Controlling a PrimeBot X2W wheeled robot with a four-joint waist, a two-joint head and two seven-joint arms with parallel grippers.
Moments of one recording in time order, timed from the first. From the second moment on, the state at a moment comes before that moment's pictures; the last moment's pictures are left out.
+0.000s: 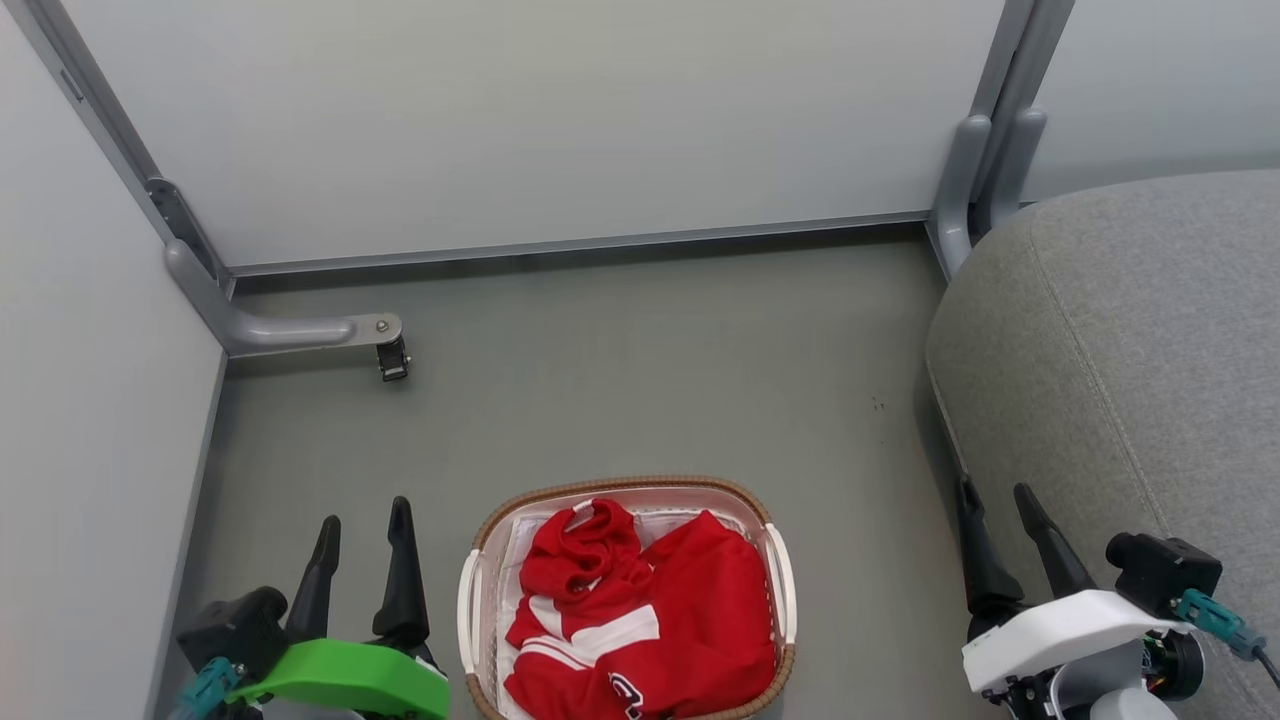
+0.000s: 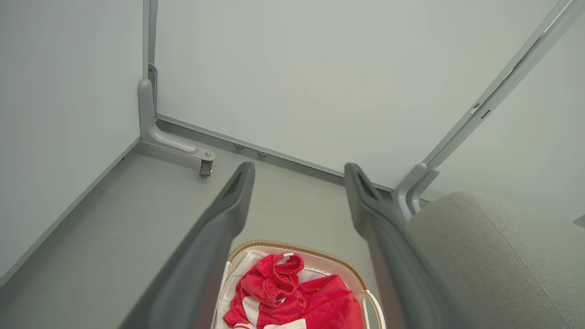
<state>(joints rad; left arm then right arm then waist) 0.02 0.04 -0.12 0.18 -0.51 -0.05 -0.18 -0.03 -0.04 0.05 0.21 0.51 0.13 -0.18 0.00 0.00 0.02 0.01</state>
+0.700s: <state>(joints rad) 0.02 0.05 -0.13 0.19 -0.35 -0.04 -0.22 -0.03 -0.05 0.06 0.20 0.34 0.13 -0.22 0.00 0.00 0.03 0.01</state>
